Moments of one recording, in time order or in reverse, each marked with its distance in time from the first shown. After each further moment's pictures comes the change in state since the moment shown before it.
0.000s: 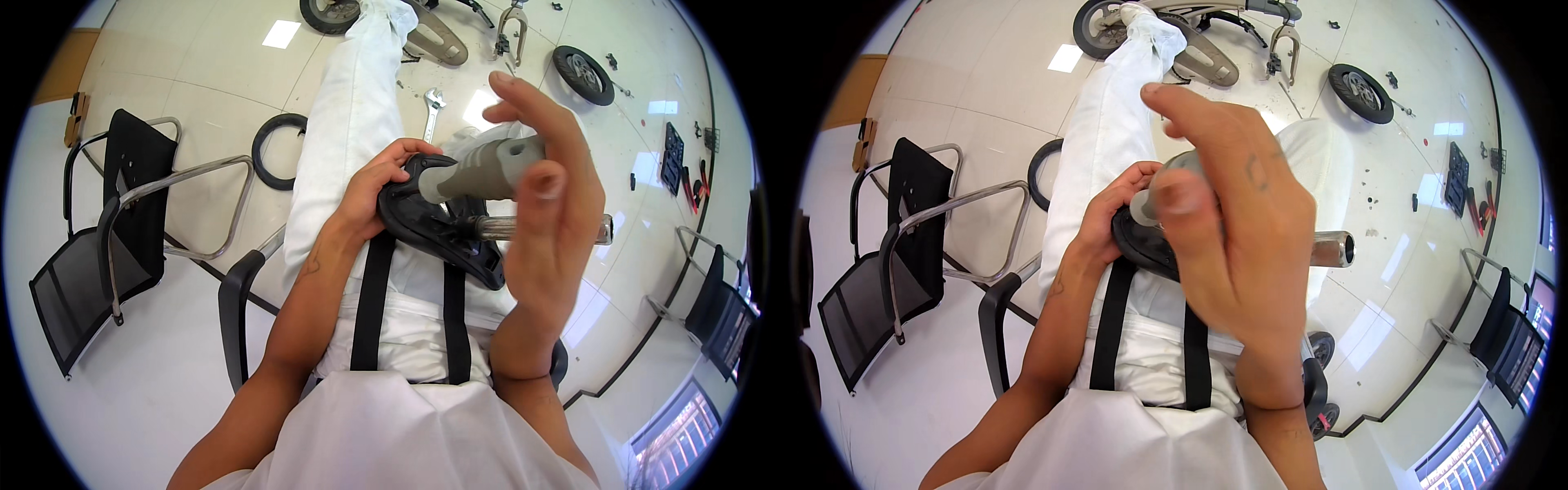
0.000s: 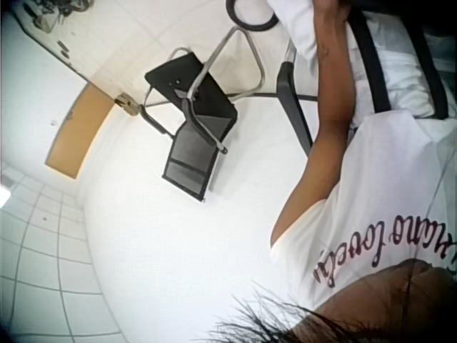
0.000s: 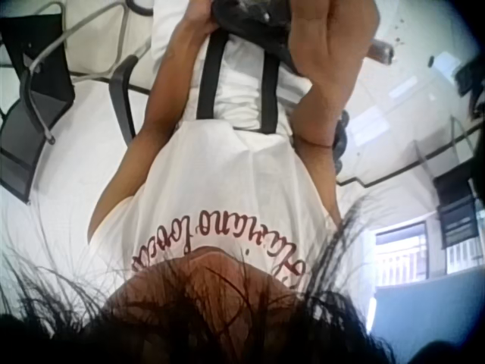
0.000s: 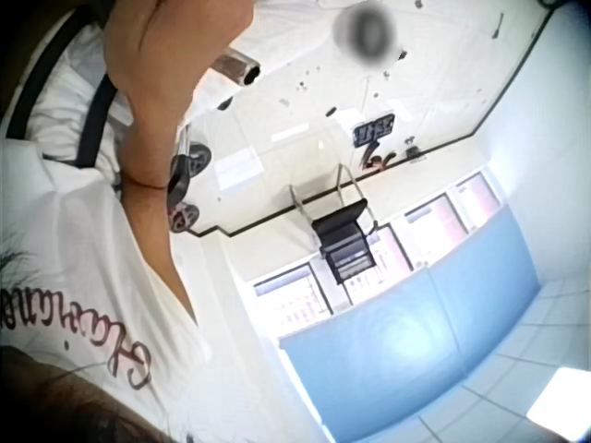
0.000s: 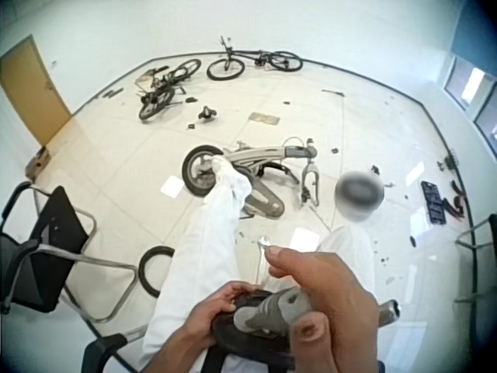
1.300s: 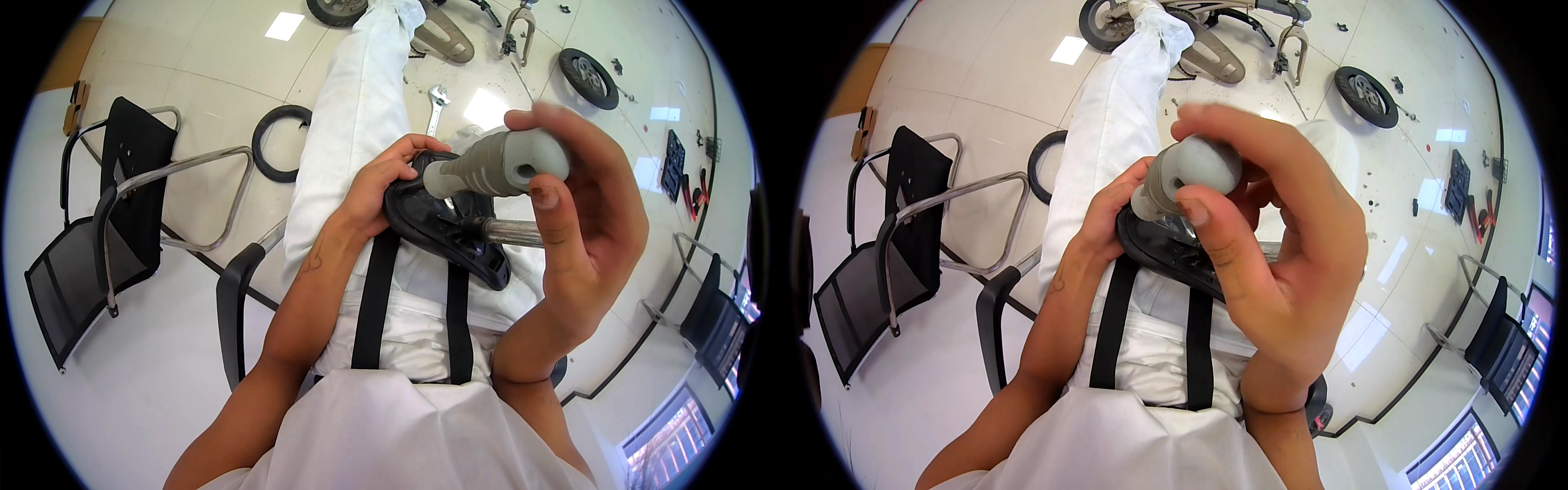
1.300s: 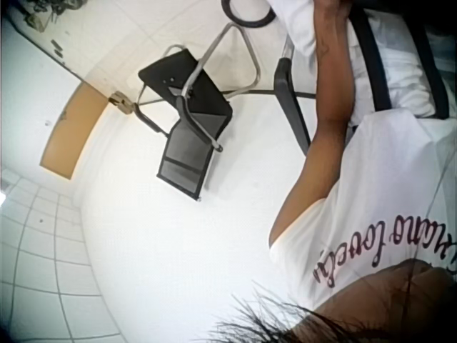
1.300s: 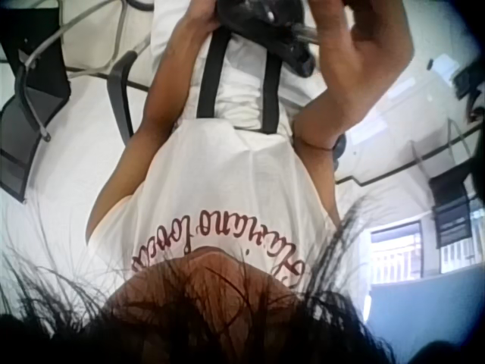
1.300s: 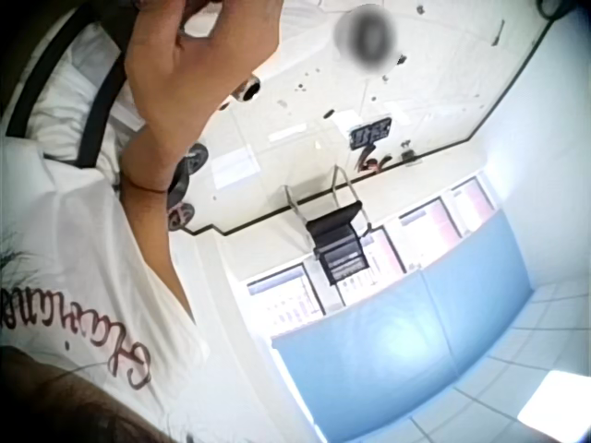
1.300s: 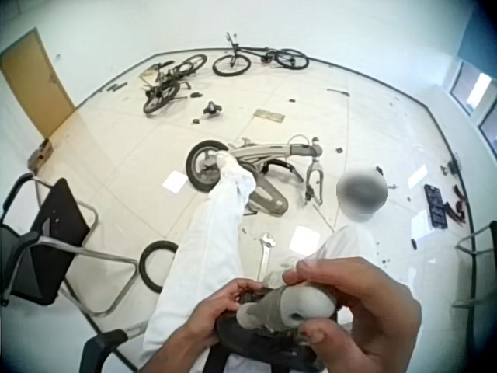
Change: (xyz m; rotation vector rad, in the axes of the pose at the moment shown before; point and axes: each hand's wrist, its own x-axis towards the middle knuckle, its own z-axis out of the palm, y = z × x) left_hand -0.001 -0.001 -0.001 -0.026 -0.042 0.009; right_hand -0.002 -0.014 -0.013 0.084 -0.099 0.113
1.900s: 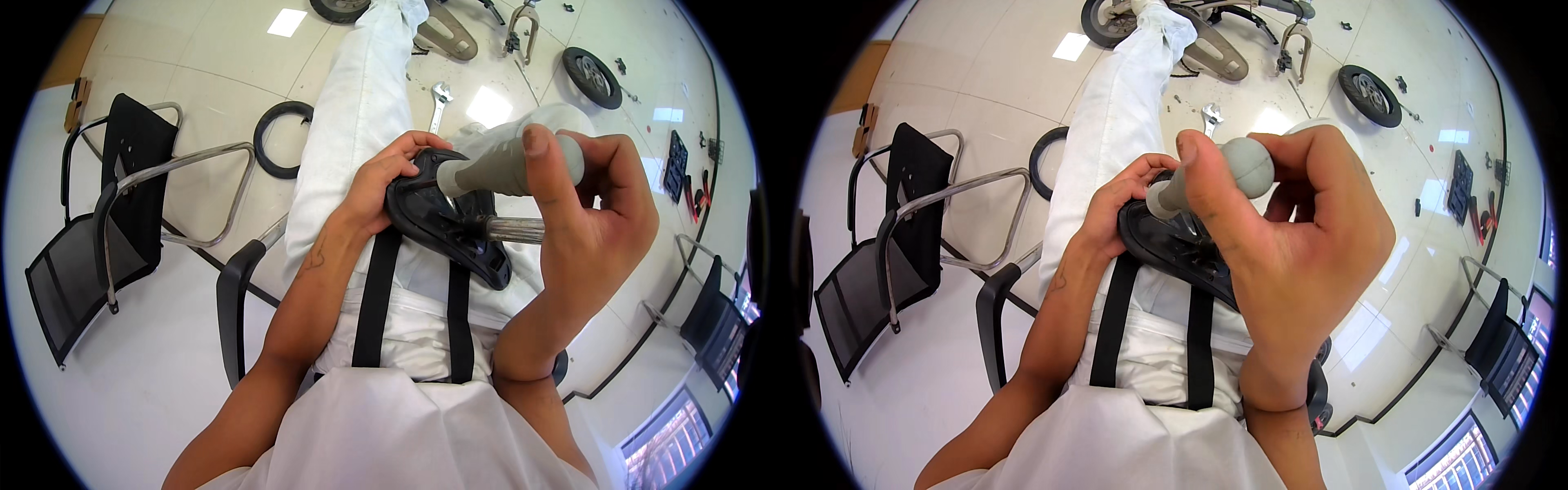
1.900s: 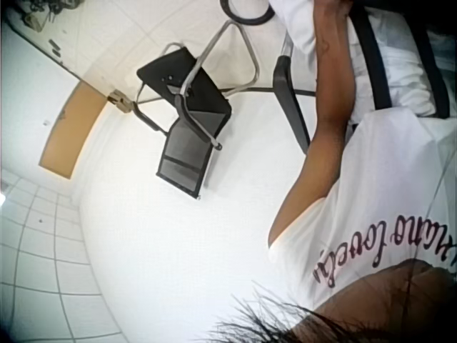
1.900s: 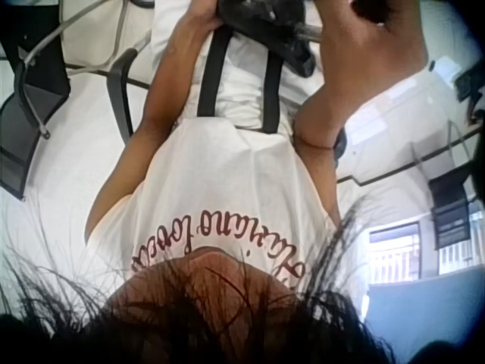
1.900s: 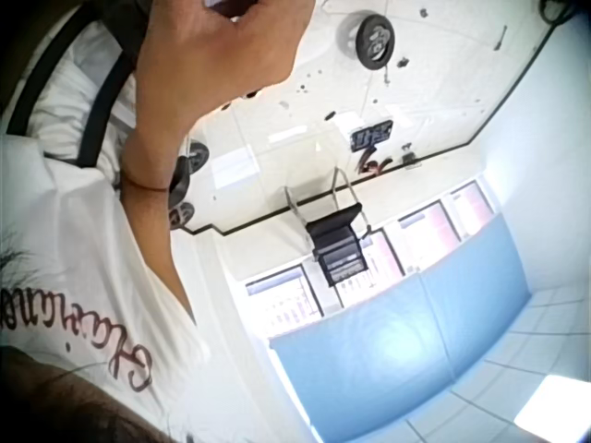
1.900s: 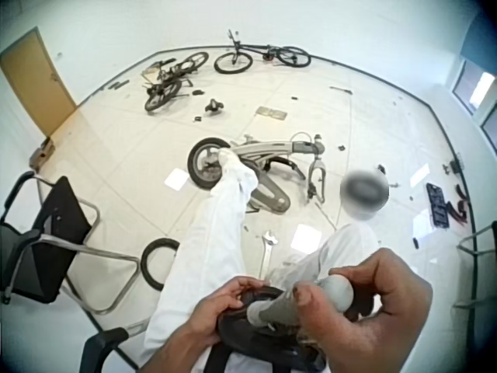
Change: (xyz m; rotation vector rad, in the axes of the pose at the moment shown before) left_hand 0.001 0.000 -0.003 0.043 0.042 -0.012; right_hand 0.002 -0.008 0.015 -0.271 0.354 0.232
